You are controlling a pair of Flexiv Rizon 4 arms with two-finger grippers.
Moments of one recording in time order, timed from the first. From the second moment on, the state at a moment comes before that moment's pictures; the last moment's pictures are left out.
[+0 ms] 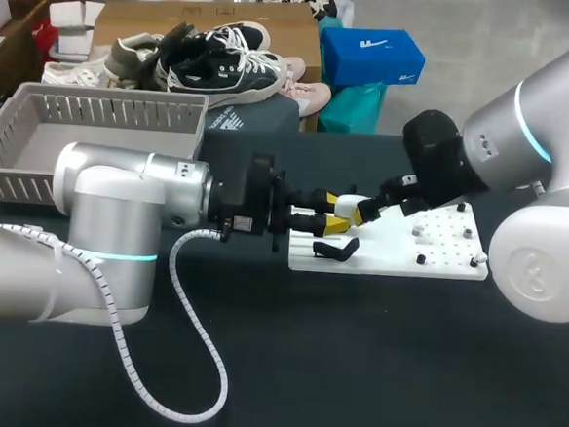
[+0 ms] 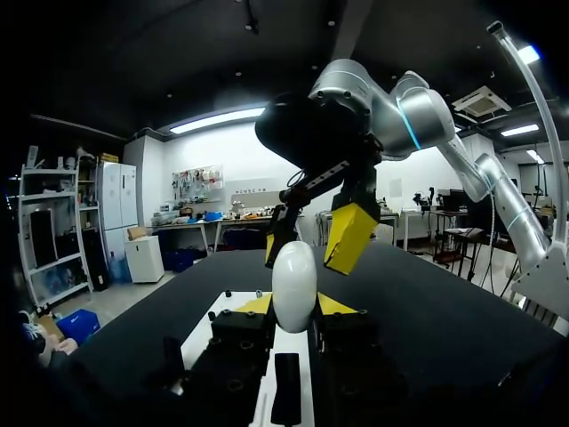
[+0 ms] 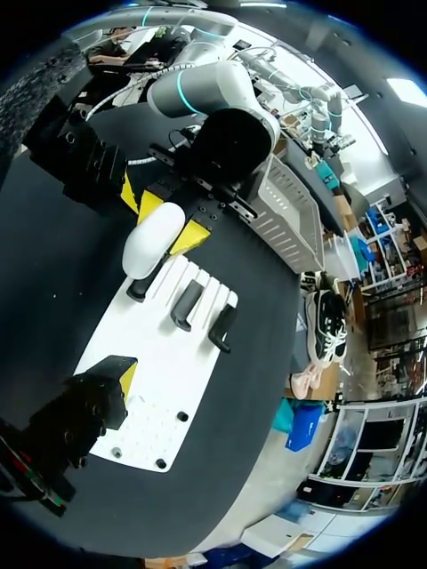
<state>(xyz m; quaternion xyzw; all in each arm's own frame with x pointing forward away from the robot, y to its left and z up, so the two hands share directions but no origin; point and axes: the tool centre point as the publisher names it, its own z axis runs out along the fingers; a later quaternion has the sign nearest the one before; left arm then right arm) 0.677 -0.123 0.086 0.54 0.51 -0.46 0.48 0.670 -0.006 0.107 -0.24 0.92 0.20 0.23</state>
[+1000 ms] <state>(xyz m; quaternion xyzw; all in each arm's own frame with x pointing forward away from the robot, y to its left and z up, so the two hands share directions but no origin) 0.677 -0.123 0.086 0.54 0.51 -0.46 0.48 0.674 -0.007 0.104 -0.24 0.92 0.20 0.22</state>
